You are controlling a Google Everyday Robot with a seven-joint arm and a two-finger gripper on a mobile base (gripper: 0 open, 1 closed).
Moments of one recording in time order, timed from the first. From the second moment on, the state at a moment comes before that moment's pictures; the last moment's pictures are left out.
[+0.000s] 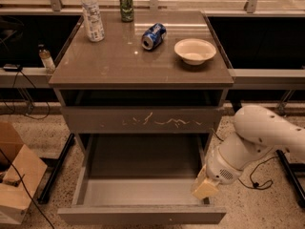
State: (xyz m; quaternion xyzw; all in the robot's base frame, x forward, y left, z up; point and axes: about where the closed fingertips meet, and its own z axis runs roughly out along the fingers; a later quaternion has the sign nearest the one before) arm 0.386 -0.144 0.636 -0.54 0.80 0.26 0.06
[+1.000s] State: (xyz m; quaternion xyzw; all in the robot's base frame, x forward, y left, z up) arm 0.345 -0.139 0.547 -0.48 0.81 0.34 0.03
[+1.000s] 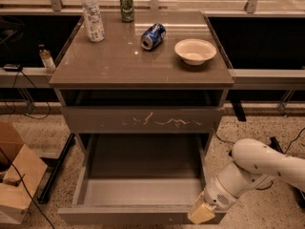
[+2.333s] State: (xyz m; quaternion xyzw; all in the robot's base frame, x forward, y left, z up) arm 0.360 -0.156 0.430 -0.41 0.82 0.38 0.07
